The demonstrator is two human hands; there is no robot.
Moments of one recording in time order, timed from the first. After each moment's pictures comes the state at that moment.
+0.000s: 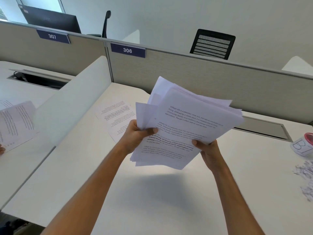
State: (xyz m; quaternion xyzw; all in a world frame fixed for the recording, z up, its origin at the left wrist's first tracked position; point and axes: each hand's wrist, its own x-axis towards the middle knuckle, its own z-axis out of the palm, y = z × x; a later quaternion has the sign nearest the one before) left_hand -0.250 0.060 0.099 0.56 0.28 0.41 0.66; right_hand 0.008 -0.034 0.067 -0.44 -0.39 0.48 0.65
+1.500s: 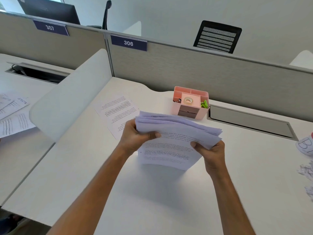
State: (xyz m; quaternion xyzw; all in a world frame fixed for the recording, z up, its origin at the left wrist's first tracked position) left_hand -0.253 0.049 0.100 0.58 0.30 0.47 0.59; right_hand -0.014 -0.049 0.075 -0.48 -0.44 0.37 0.66
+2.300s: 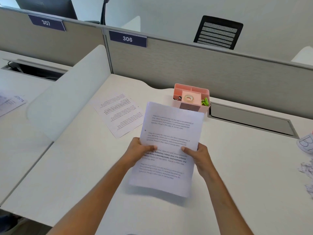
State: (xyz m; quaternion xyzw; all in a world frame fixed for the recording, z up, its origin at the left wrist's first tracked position) left_hand -0.250 0.053 0.009 0.47 0.48 0.28 0.69; right_hand -0.012 -0.032 0.012 -0.59 -0.30 0.51 0.55
